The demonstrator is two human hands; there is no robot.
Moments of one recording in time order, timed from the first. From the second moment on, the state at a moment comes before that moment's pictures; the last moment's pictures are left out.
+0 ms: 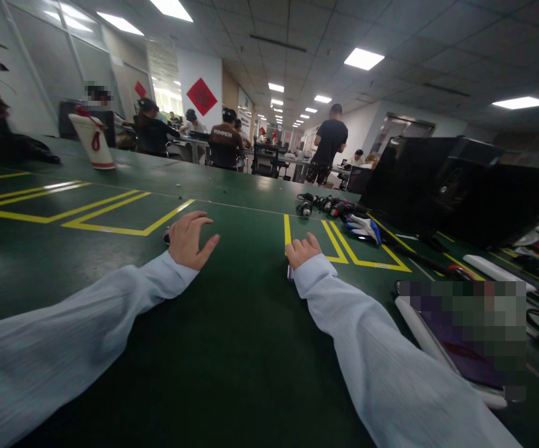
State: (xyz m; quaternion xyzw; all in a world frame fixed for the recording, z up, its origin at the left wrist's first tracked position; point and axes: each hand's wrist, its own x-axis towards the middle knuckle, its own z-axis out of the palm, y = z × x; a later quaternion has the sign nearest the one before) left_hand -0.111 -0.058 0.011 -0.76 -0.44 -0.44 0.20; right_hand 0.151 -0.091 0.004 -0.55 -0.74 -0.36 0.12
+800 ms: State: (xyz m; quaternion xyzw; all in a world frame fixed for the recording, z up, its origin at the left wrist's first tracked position) left_hand -0.165 -0.020 0.003 -0.83 -0.52 -0.20 0.06; right_hand 0.118 -0.122 -0.002 -0.49 -0.78 -0.09 0.38
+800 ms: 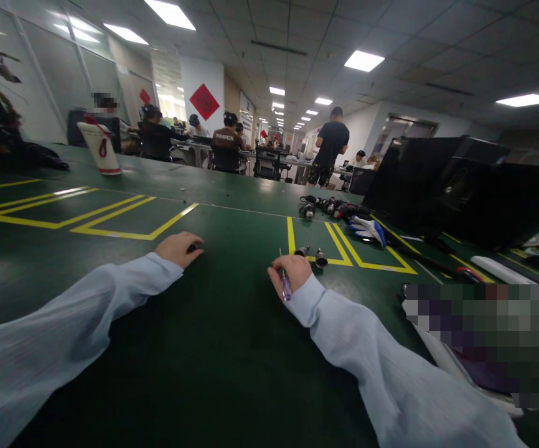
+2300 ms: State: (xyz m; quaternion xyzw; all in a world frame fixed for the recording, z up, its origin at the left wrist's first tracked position) left_hand -0.038 -0.081 0.004 -0.94 -0.26 -0.21 -0.09; right_hand 0.110 -0.127 -0.005 -0.41 -0.54 0.51 0.53
